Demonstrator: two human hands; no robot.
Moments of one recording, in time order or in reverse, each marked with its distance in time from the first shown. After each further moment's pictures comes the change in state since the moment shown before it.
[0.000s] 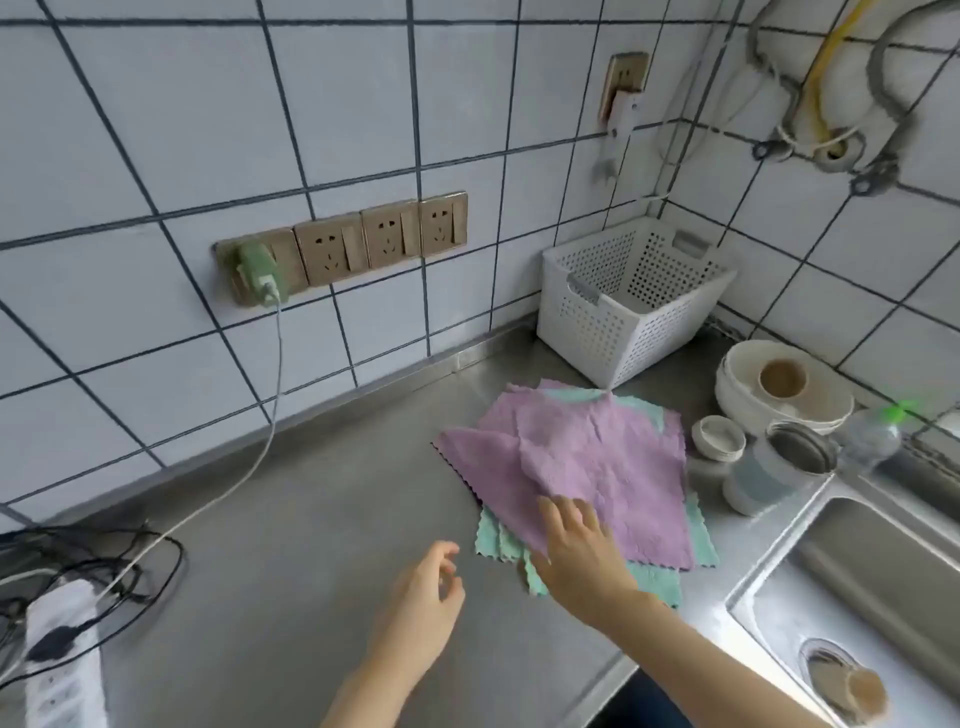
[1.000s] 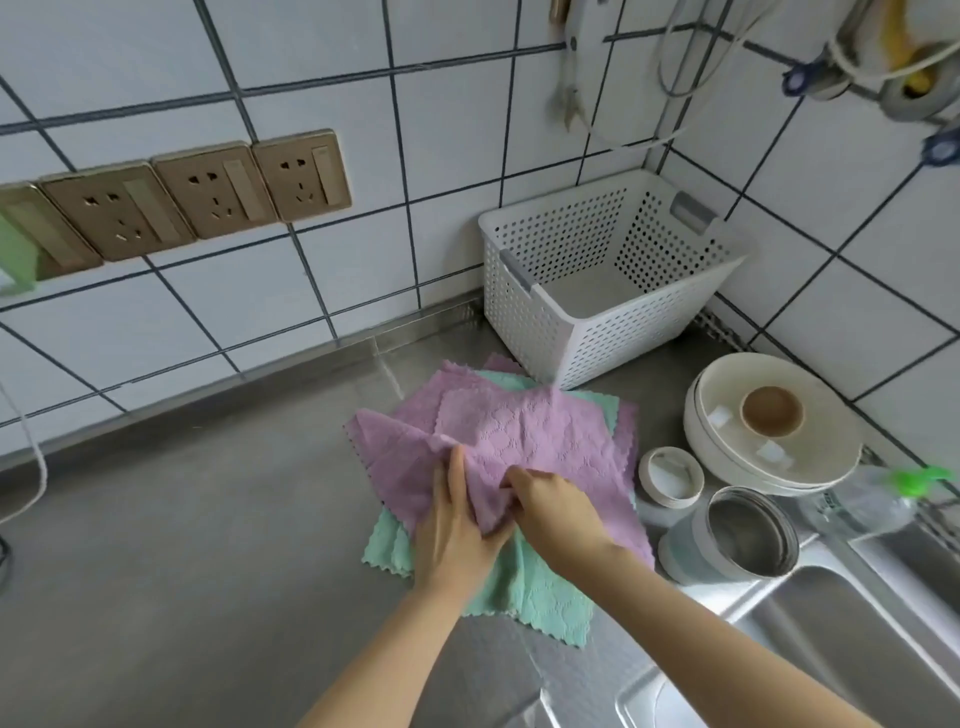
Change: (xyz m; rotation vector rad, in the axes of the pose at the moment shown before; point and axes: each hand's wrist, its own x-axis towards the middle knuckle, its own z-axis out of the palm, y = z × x) left_hand 0.163 0.150 0.174 0.113 0.119 -0.103; right_hand 0.126 0.177 -0.049 0.186 -0.014 -0.211
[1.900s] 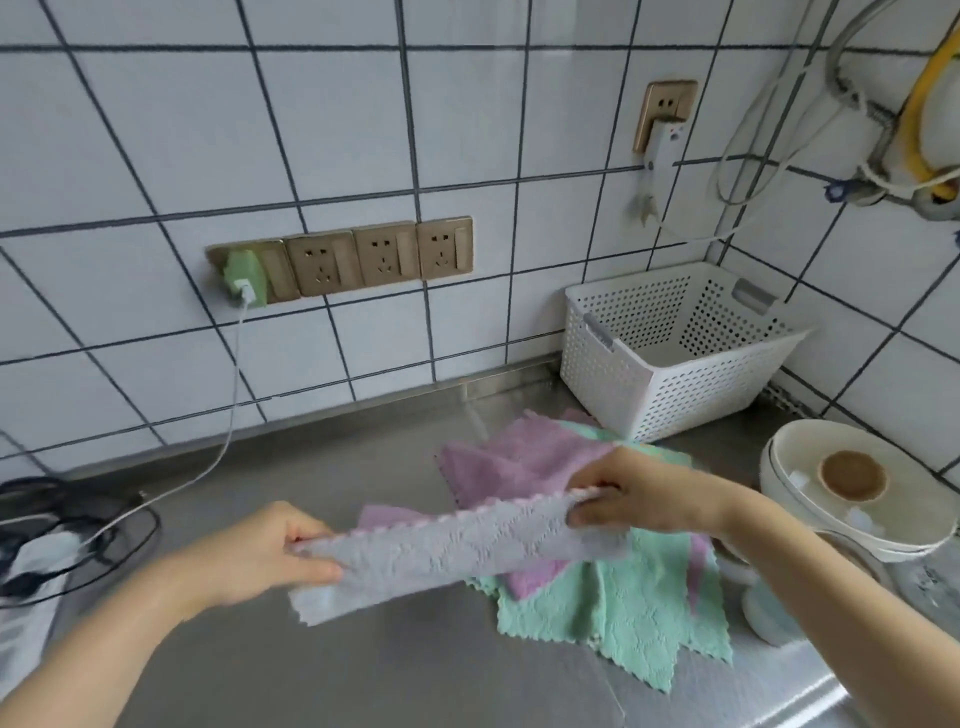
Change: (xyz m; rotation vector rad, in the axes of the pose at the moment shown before) left_hand -0.099 -0.090 -0.278 -0.098 -0.413 -0.019; right_hand -0.032 -0.067 -0.112 0.305 -0.339 -0.426
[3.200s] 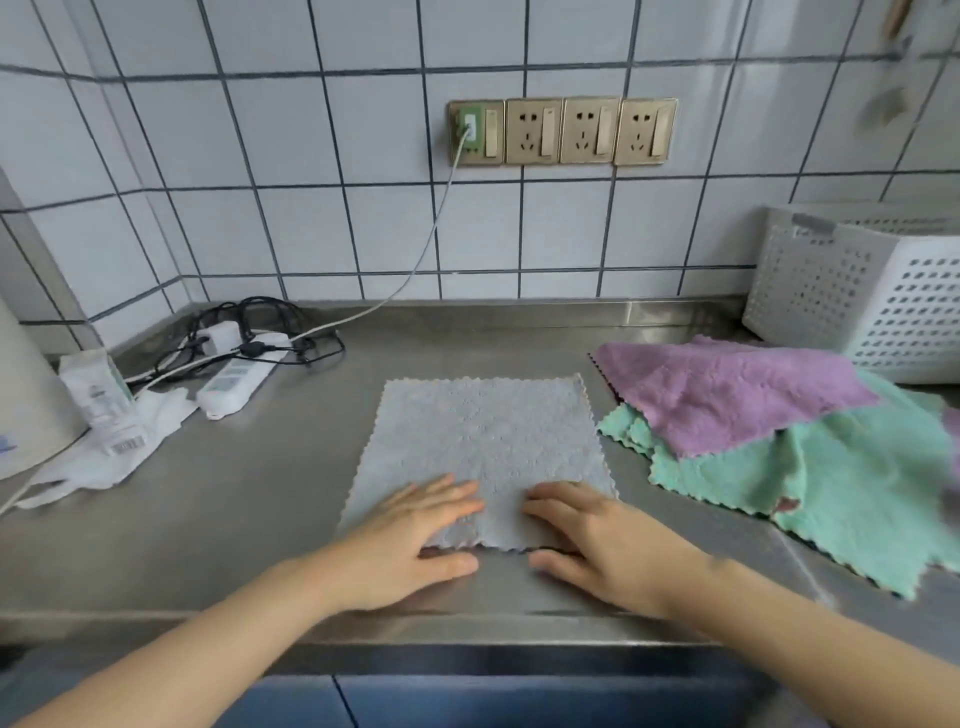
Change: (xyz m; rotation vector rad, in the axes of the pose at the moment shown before) left_hand -0.030 -0.201 0.231 0.526 0.406 0.124; right_hand 0.049 0.061 0.323 -0.579 0.160 -0.537
